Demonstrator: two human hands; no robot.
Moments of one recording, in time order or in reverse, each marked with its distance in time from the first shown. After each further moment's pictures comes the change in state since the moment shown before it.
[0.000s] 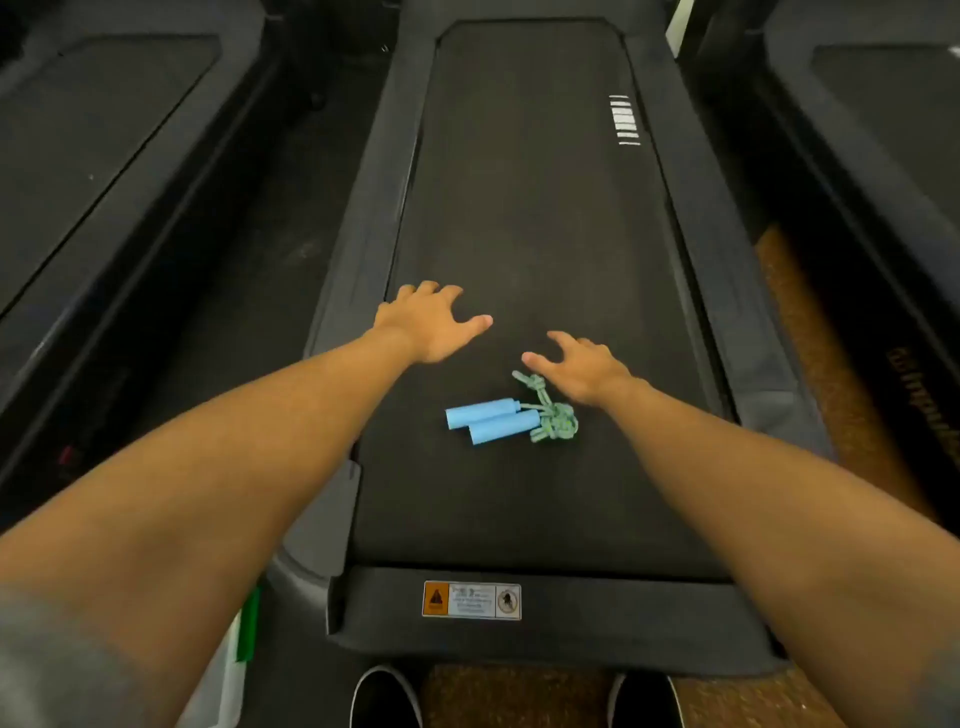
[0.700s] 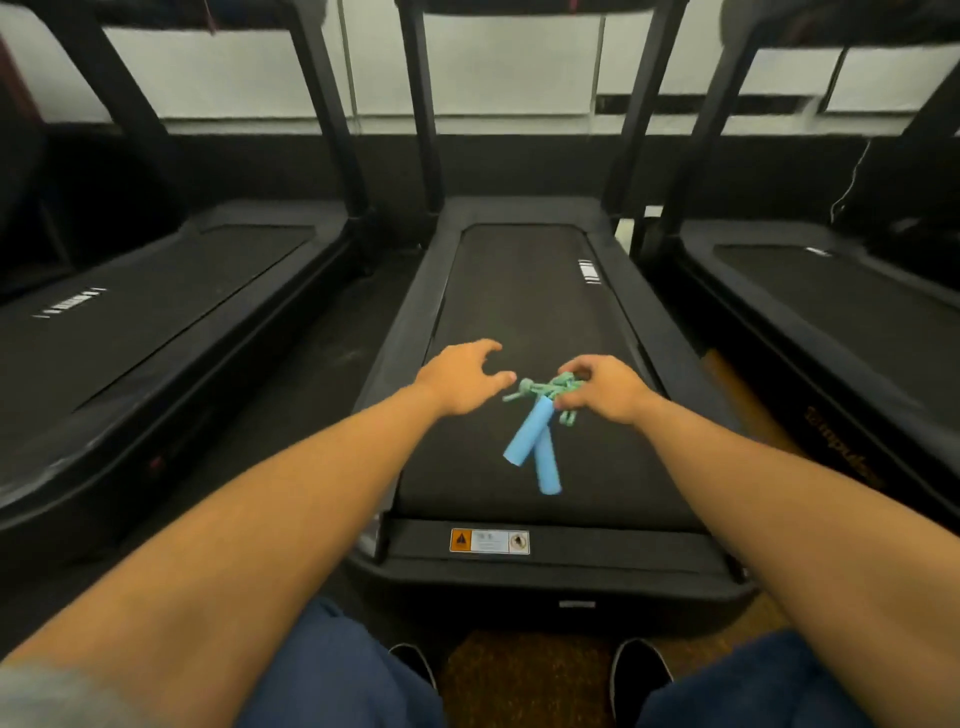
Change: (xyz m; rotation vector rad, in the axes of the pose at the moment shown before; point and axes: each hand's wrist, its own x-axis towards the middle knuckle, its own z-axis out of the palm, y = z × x) left_hand -0.273 0.002 0.025 -0.265 0.273 0.272; right_hand -0.247 0.010 0.012 0.267 0.276 -0.352
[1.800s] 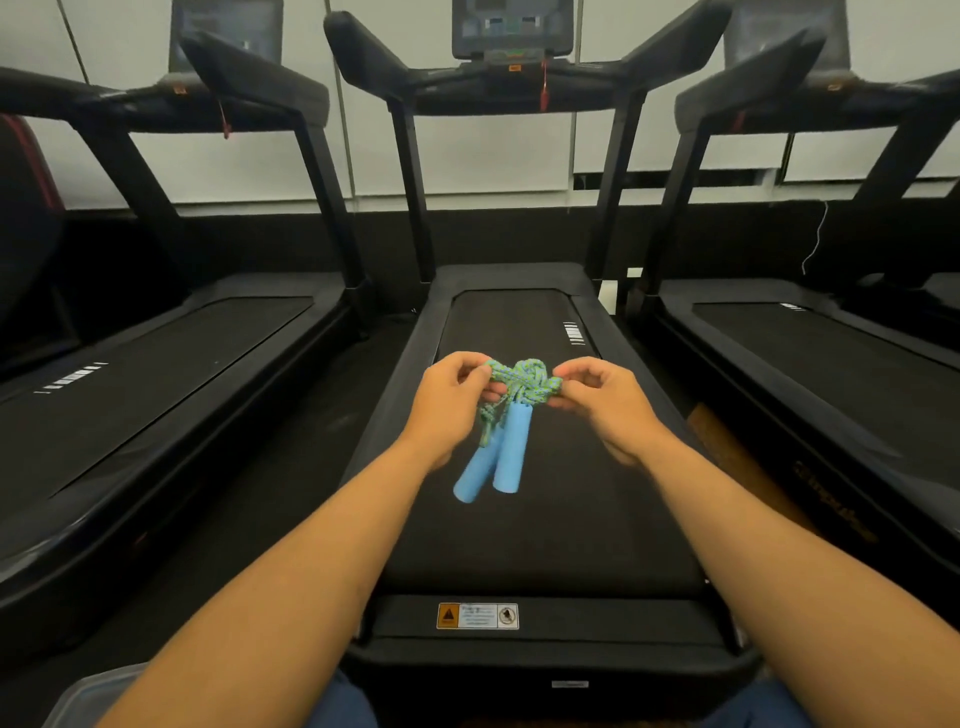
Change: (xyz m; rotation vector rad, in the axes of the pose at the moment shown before) left_hand -0.008 0.060 -0.027 -0.949 0.400 0.132; right_hand -0.032 -0.054 -0.047 0.844 0.218 -0.257
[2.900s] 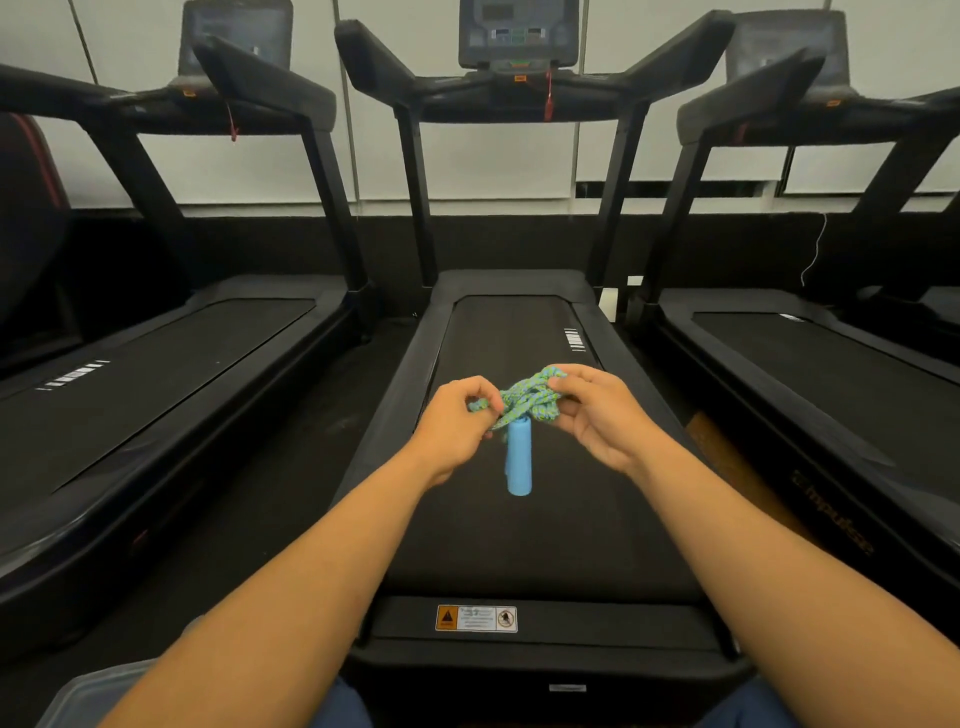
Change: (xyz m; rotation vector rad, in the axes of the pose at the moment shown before) left_hand -0.024 0.004 -0.006 0.183 -0.132 -0.034; right_hand -0.011 -0.020 0.017 0.270 -0.098 0.209
